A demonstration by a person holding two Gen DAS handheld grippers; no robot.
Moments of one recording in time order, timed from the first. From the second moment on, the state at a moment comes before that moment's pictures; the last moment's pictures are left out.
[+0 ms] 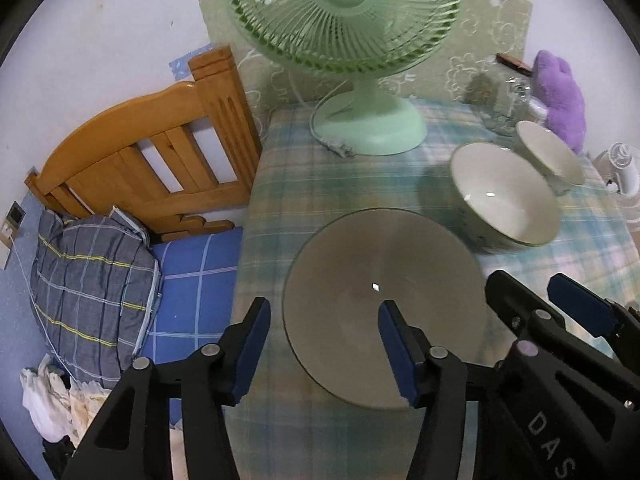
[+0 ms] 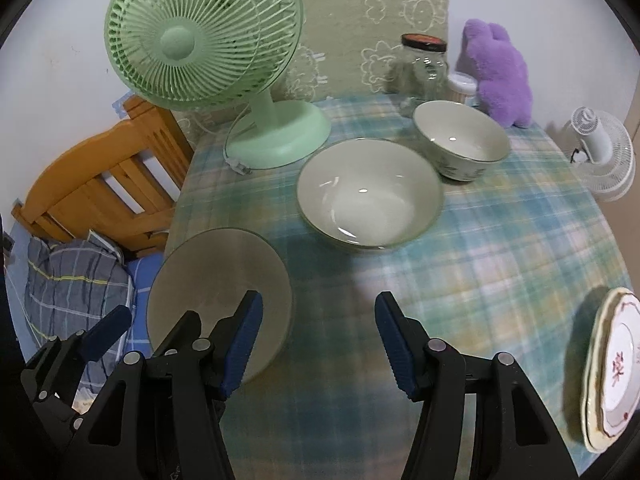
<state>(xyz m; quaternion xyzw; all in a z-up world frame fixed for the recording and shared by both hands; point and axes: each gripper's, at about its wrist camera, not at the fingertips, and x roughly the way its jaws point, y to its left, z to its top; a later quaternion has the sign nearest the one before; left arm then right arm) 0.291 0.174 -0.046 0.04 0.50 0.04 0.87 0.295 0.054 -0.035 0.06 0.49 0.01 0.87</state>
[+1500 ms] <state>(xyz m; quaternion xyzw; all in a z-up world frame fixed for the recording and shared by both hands) 0.252 0.115 -0.065 0.01 0.54 0.03 0.84 0.272 0.016 -0.058 0.01 0.55 0.03 0.84</state>
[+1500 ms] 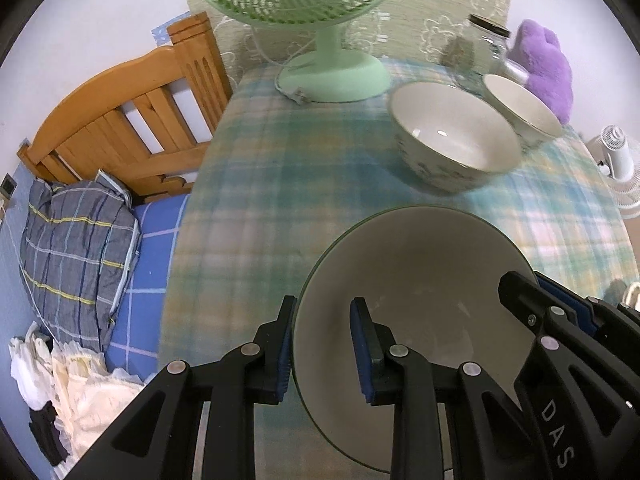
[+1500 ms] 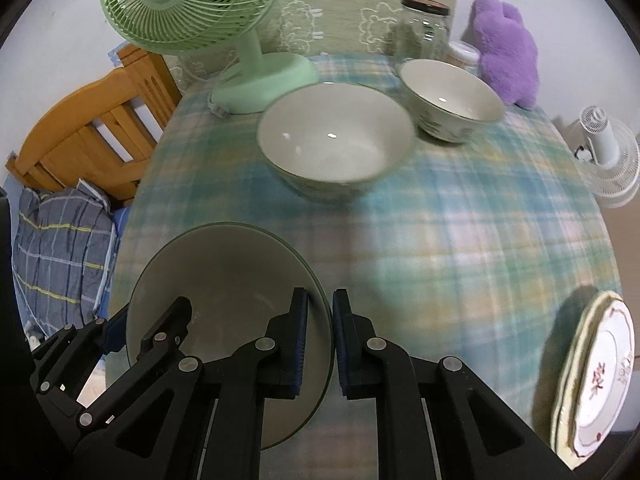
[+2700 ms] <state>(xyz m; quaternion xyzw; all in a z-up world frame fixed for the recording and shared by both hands) 0.169 -0.032 -0.074 0.02 0.56 0.01 0.83 0.179 -0.140 -0.055 0.01 0.57 0.01 0.82</state>
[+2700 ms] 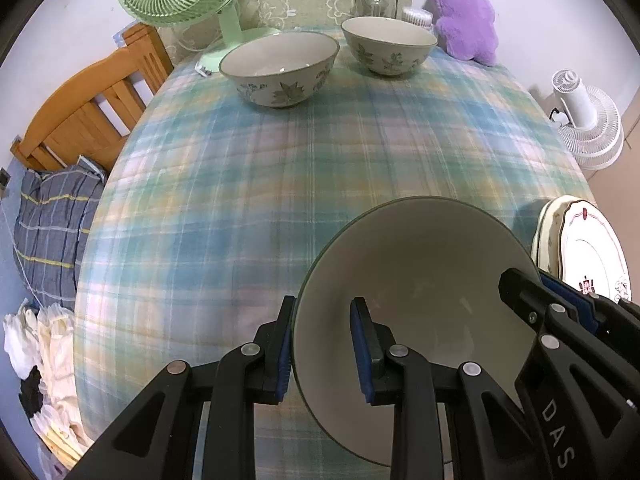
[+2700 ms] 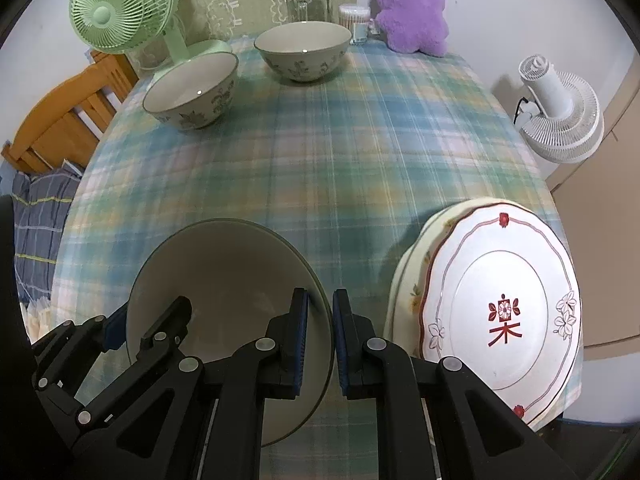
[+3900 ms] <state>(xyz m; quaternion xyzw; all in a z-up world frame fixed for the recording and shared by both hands) 0.170 -0.019 0.003 0.02 0.50 -0.02 0.87 0.176 -0.138 0.007 0.03 0.50 0.00 0.86</state>
